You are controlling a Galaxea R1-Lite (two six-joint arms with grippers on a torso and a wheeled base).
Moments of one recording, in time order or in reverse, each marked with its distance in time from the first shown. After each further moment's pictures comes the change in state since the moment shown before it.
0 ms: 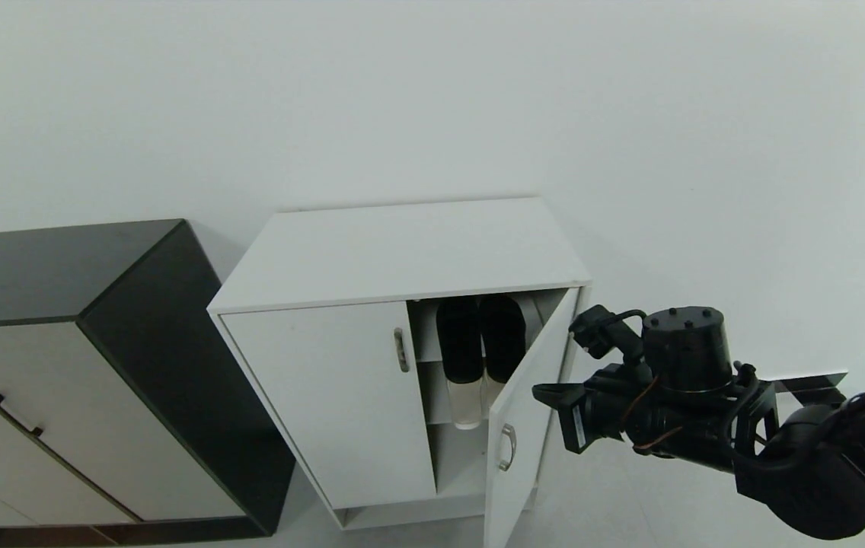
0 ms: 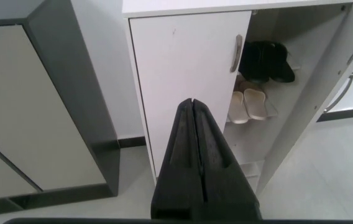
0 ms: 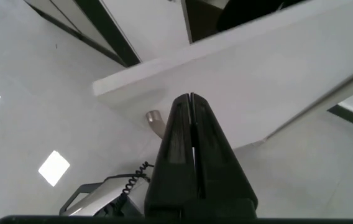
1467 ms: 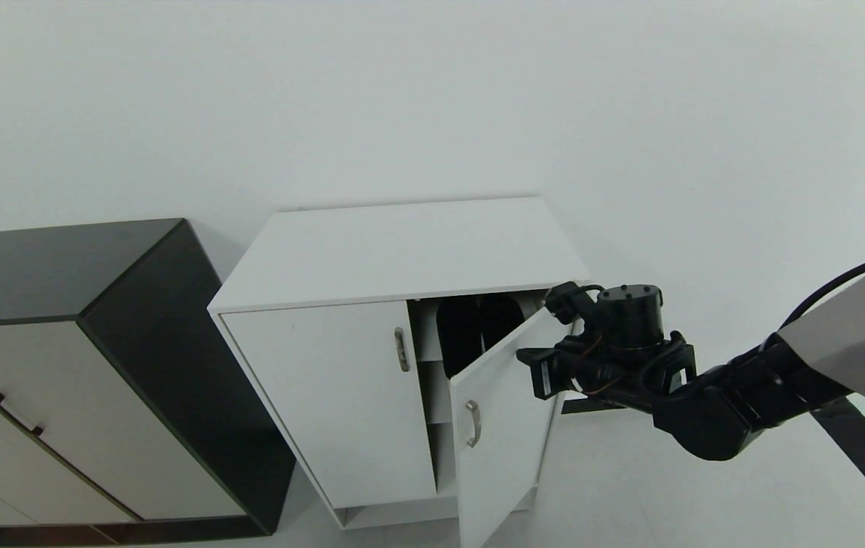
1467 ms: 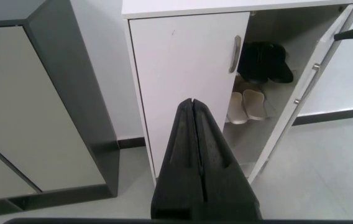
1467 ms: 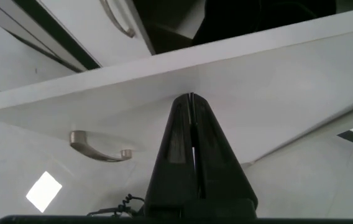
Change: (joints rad) left arm 0.000 0.000 0.000 0.000 0.000 0.000; right arm -0.077 0.228 -0.289 0.010 0.000 0.007
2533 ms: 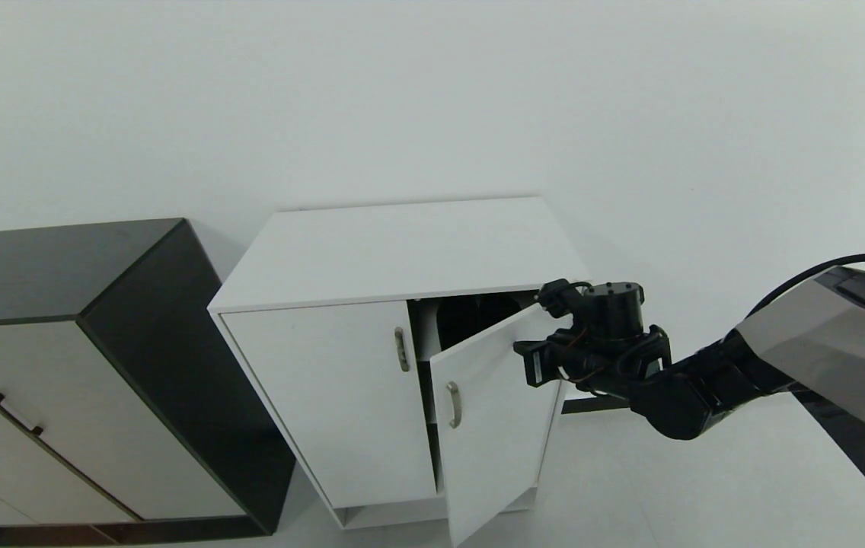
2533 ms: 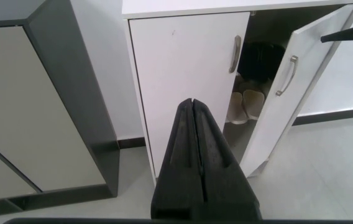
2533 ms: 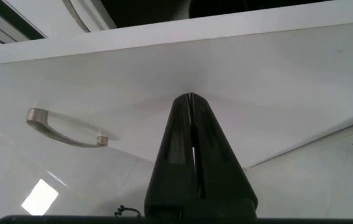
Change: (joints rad) left arm 0.000 0.000 0.000 0.000 0.000 0.000; right arm -0.028 0.103 -0.134 0.028 -0.004 0.003
